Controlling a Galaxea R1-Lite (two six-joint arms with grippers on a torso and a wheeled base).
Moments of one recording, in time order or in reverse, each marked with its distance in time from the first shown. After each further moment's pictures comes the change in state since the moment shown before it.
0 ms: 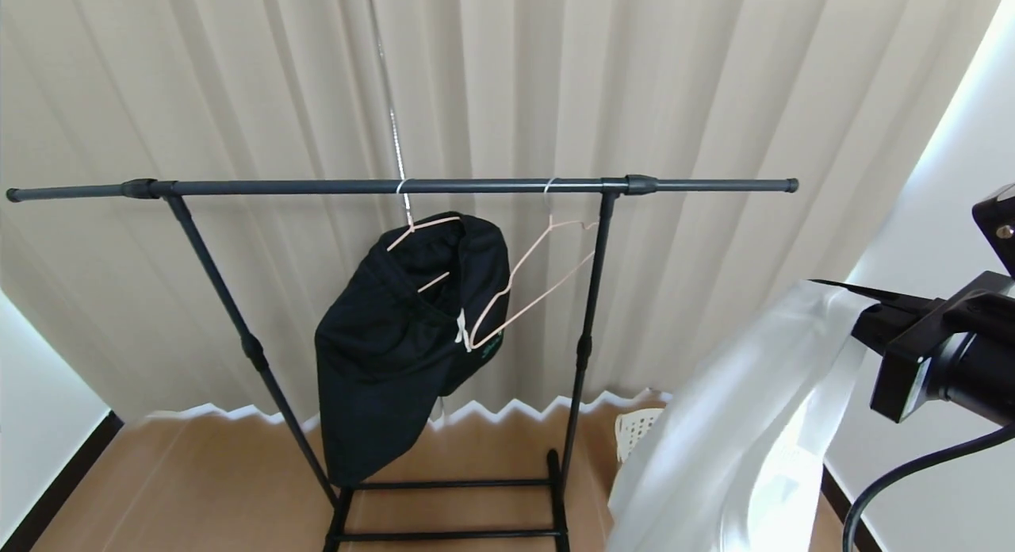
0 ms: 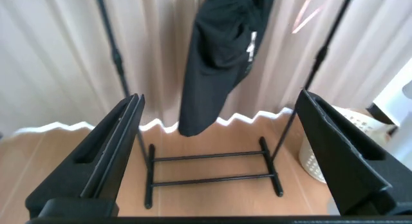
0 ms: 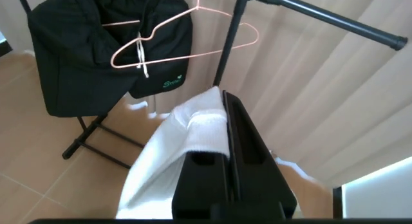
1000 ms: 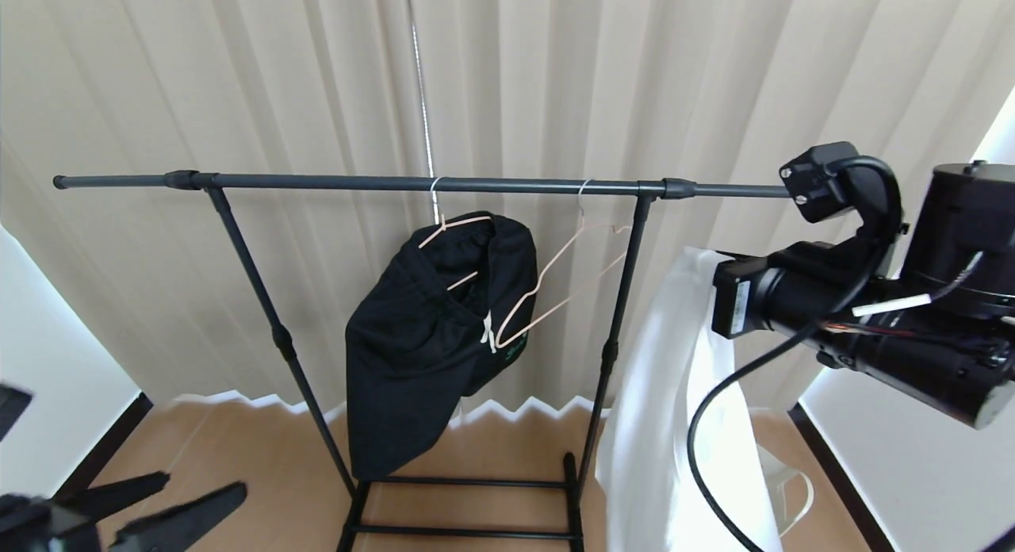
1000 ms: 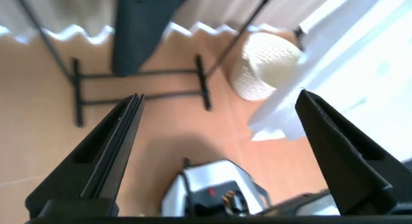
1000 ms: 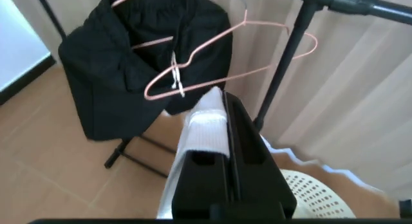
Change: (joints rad) left arm -0.173 0.945 -0.375 -0.091 -0.195 -0.203; right arm 0.024 0.356 -0.181 -0.161 -0.051 0.181
